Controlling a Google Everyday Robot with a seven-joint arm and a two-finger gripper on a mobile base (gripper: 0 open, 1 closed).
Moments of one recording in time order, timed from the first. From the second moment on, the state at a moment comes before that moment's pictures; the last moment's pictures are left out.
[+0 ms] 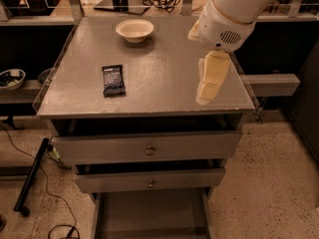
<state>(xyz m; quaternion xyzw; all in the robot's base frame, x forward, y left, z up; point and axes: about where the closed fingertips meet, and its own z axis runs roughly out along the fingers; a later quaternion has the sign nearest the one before) 0.529 -0.090 0.958 -0.70 0.69 0.01 0.19</state>
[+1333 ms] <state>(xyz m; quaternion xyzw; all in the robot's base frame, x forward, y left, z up) 0.581 -0.014 0.931 -0.74 0.64 0.06 0.19</state>
